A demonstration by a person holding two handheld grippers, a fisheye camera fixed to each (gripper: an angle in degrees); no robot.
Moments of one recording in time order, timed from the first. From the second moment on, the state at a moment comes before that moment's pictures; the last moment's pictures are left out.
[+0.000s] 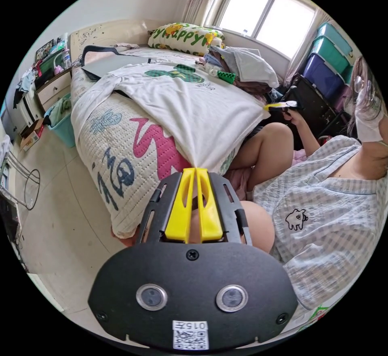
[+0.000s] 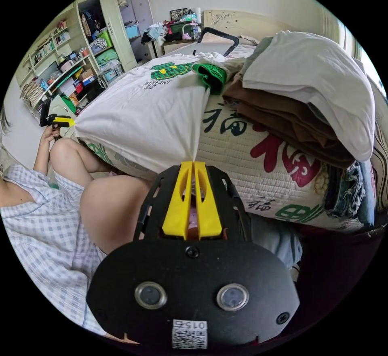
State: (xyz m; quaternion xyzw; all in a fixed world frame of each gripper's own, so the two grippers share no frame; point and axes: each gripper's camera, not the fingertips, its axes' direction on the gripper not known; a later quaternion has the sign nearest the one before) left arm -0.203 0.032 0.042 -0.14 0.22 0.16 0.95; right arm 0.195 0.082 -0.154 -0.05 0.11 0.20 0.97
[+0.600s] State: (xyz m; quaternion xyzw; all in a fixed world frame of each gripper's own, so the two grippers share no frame) left arm -0.198 -0.159 0.010 -0.01 0.11 0.14 0.98; right arm 0.274 -0.085 -0.207 0.12 0.08 0.11 0.98
